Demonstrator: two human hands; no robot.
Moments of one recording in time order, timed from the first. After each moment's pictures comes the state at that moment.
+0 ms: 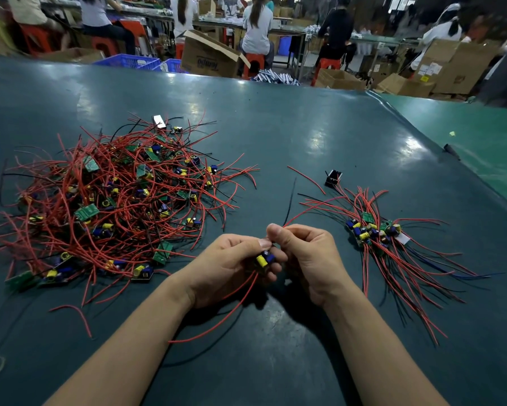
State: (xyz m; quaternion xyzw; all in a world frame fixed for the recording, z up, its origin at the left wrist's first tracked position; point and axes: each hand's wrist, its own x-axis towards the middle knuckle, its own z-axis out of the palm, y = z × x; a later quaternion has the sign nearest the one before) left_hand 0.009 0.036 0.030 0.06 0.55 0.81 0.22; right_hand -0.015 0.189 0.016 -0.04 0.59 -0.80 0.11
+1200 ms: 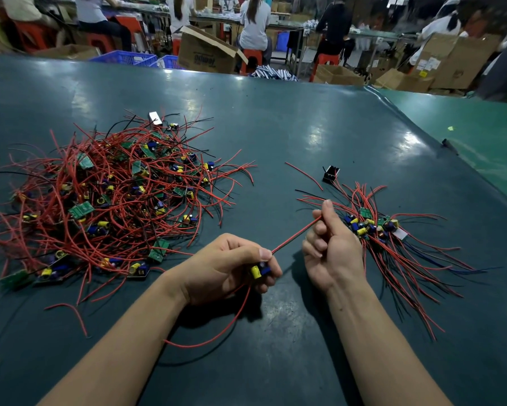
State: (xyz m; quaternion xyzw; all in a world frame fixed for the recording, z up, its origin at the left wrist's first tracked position) left_hand 0.010 0.033 0.031 0.12 0.58 0.77 0.25; right_hand -0.025 0.205 0.032 0.15 0.39 -0.91 -0.02
